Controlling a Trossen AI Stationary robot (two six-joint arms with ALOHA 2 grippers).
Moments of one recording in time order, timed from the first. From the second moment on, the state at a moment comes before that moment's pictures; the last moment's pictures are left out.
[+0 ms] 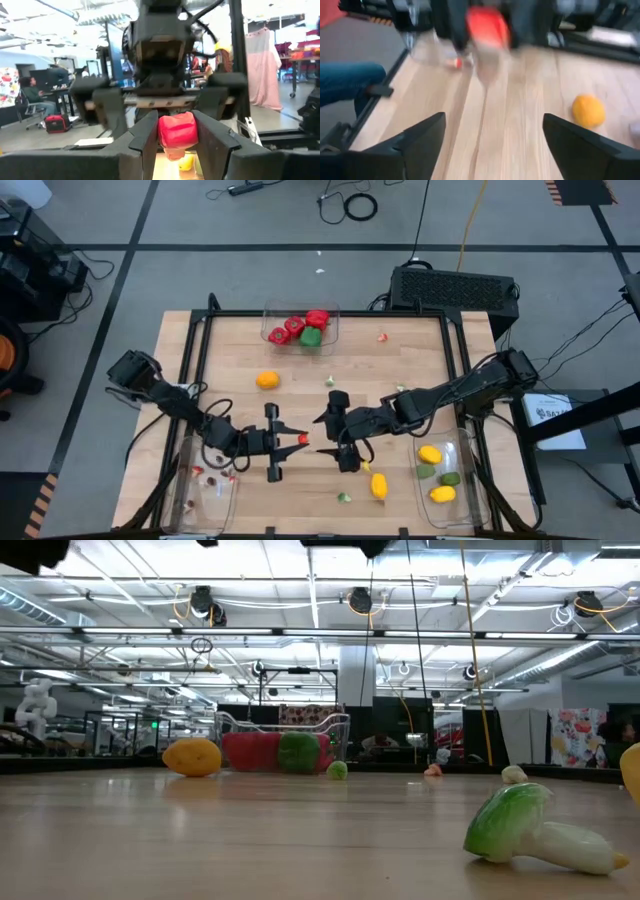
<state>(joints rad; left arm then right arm) -0.56 1.62 0.63 1.31 -0.56 0.31 0.33 1.66 1.35 -0.25 0.19 0.06</state>
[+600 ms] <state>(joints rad) -0.91 1.06 0.63 0.09 -0.65 -0.51 0.33 1.66 1.35 -0.50 0.19 0.15</state>
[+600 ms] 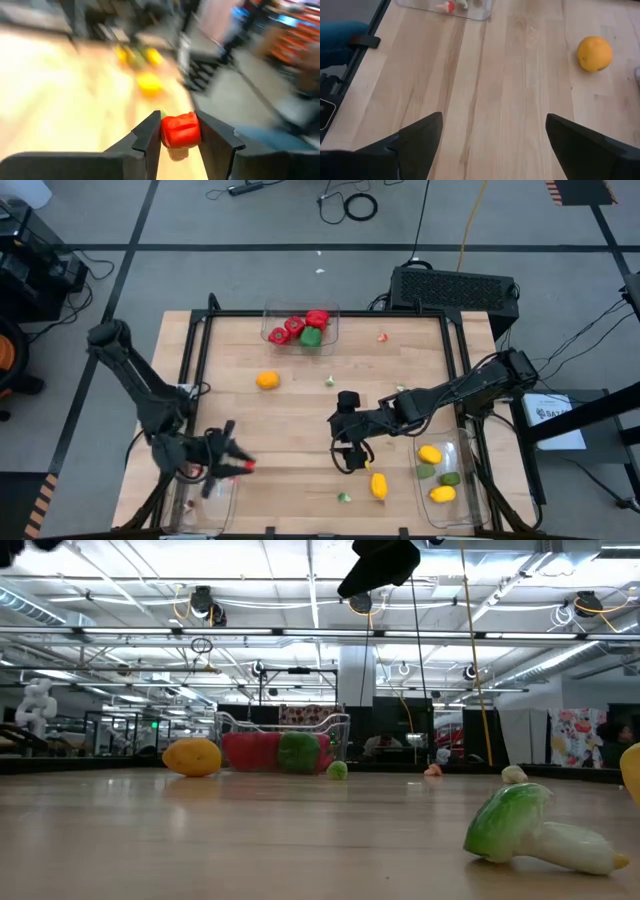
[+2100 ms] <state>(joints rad) -1.18 1.29 0.79 -0.41 -0.17 -1.41 0.27 1.66 1.35 -0.88 0.49 0.16</state>
